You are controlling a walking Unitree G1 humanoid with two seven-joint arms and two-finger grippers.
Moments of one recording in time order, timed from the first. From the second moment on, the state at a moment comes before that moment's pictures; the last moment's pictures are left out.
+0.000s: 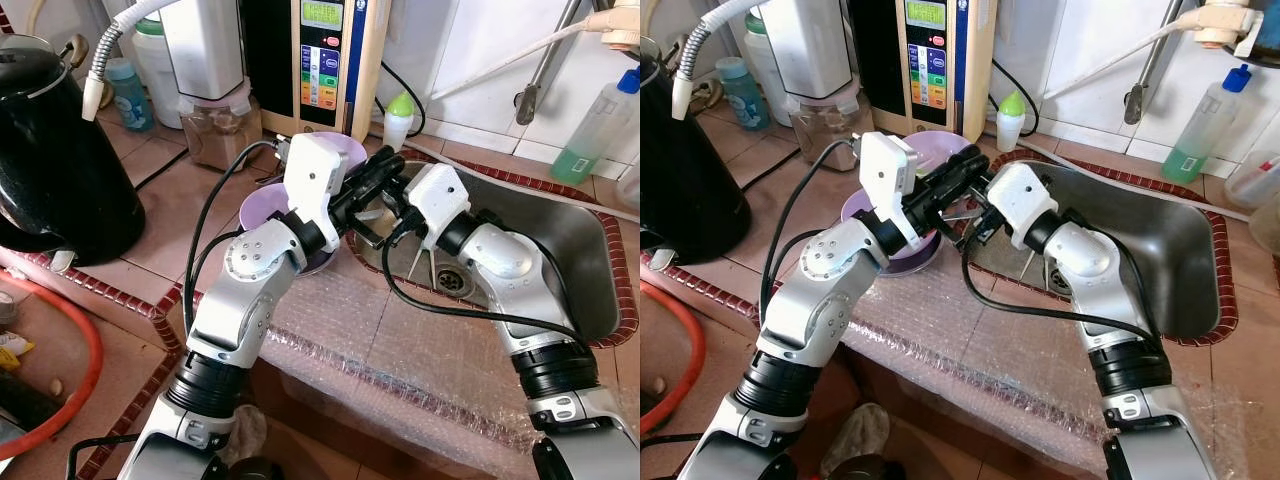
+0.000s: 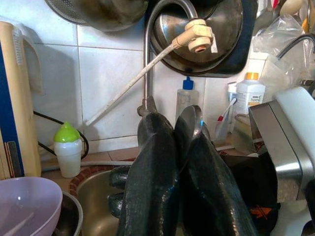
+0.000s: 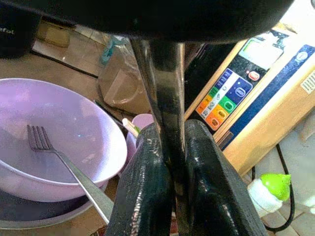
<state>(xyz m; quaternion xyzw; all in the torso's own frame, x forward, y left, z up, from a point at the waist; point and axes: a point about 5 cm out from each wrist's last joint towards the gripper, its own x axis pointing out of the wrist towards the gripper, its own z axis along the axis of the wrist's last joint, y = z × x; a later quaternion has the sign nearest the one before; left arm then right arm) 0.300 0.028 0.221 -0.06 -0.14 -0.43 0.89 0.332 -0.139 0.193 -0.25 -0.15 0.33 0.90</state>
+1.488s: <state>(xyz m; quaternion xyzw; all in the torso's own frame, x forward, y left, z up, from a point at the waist) 0.316 0.061 0.136 0.15 -0.07 -0.39 0.90 0.344 -0.233 0.078 -0.16 0.10 -0.05 0.98</state>
